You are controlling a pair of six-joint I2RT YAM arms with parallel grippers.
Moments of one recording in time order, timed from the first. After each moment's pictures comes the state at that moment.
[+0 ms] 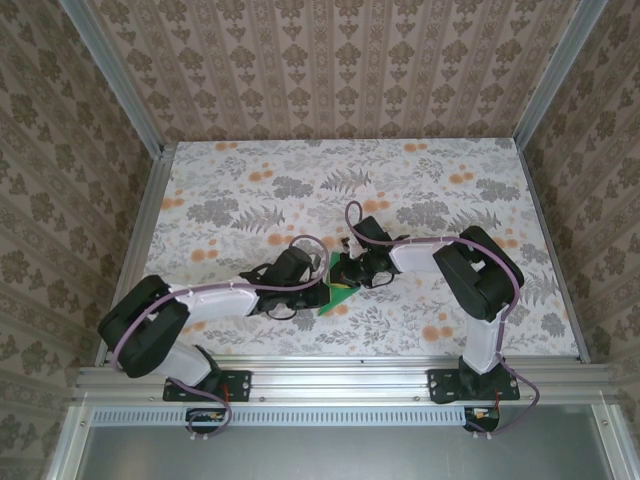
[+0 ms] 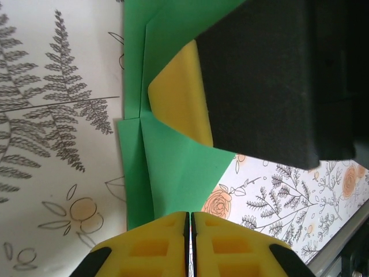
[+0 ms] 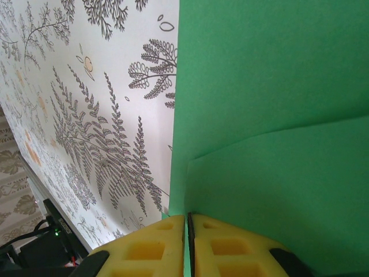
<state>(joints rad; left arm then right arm) -0.87 1.47 0.60 -0.02 0.29 -0.83 0.58 1.89 0.95 -0.11 -0.59 0.78</state>
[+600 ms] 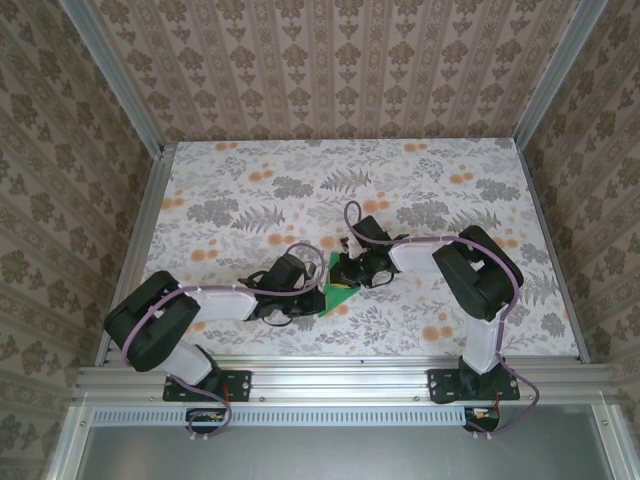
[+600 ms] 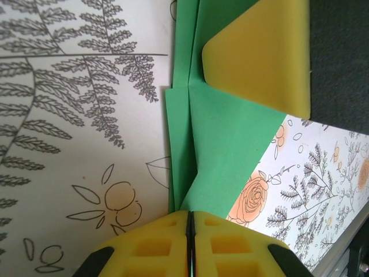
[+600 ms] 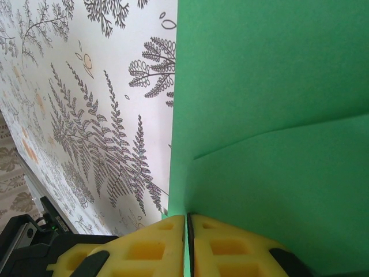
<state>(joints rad) -0.84 1.50 0.50 0.10 0.35 -0.85 0.58 1.89 0.96 -0.13 -0.59 0.76</state>
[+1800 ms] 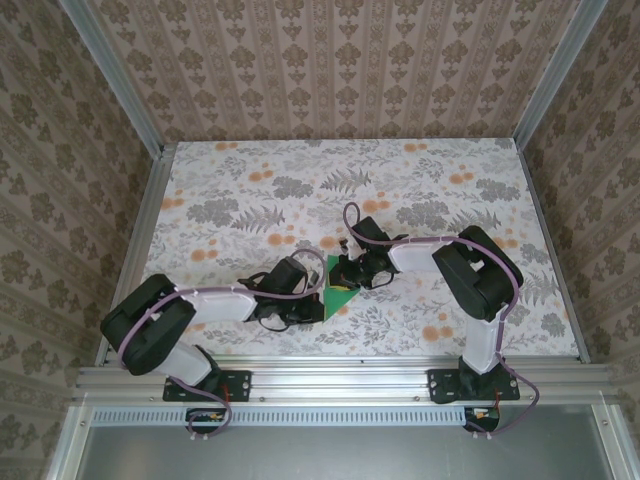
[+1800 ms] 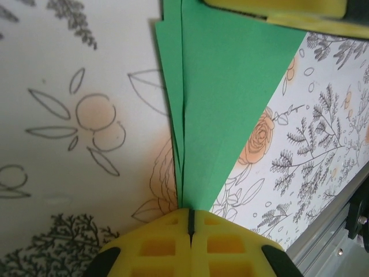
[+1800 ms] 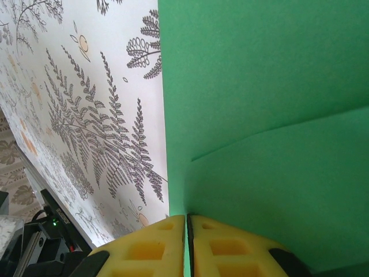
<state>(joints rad) -0.86 1.47 0.51 -0.05 0.45 -0.82 0.58 1.89 0.96 -0.16 -0.60 0.76</state>
